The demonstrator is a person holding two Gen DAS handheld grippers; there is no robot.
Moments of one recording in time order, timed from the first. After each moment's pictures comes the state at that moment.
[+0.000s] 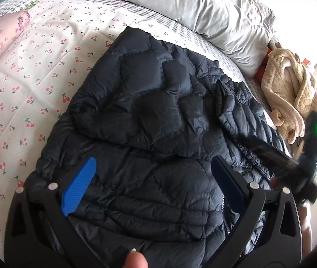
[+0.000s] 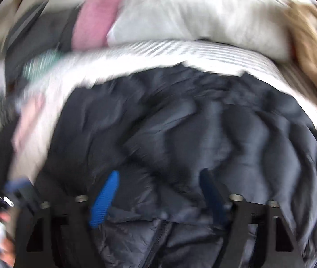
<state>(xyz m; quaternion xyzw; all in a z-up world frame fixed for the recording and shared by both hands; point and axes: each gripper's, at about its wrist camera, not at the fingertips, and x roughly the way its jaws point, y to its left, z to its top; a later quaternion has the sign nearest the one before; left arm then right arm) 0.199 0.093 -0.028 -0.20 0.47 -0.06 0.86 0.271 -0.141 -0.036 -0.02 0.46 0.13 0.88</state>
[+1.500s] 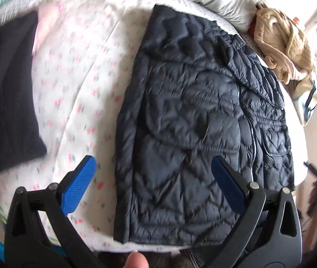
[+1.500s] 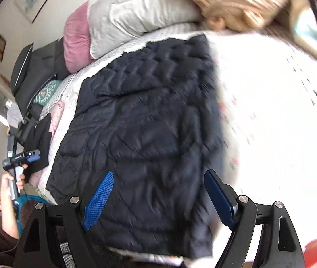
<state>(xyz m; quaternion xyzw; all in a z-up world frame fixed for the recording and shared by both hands) 0.050 0.205 0.003 -0.13 0.57 -0.10 0.81 -0.059 -0.397 0.021 0.19 0.48 0.10 0.85</state>
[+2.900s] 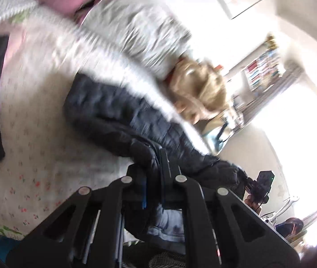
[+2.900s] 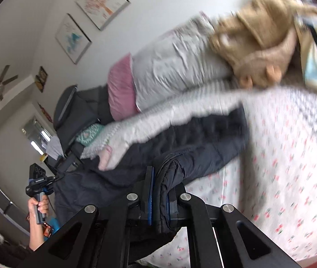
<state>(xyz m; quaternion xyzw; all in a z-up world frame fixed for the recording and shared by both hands) -0.039 0.236 0.151 -0.29 0.37 -0.31 0.83 -0.126 -0.371 0.147 0.24 0.28 0.17 0.91</state>
